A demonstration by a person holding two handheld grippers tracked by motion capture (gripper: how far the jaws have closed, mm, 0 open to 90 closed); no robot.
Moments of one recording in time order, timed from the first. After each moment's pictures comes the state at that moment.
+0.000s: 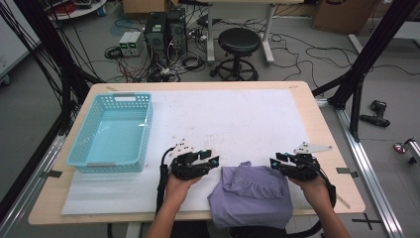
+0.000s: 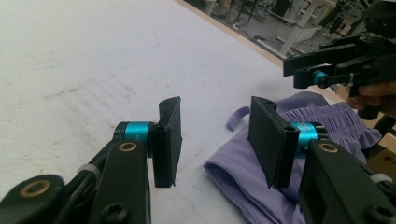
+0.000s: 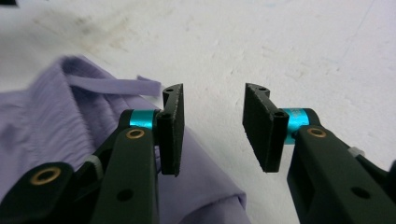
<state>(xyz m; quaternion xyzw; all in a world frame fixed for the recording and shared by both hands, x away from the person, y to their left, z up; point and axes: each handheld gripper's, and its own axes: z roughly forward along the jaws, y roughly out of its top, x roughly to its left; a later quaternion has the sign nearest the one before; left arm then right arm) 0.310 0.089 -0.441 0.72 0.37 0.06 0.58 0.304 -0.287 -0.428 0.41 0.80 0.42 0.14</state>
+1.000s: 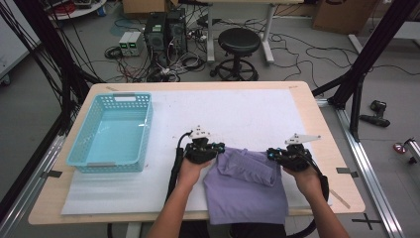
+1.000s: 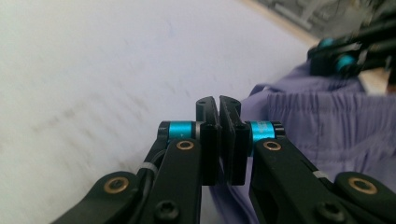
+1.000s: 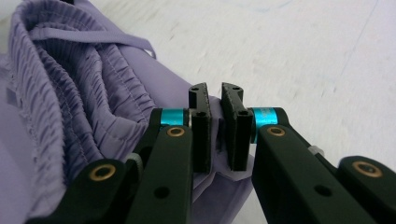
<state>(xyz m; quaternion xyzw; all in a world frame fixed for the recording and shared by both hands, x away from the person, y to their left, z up) 0.364 0.057 -0.435 0.75 0.38 0.07 0.53 0.332 -0.273 -0.426 0.42 0.81 0.39 0.14</state>
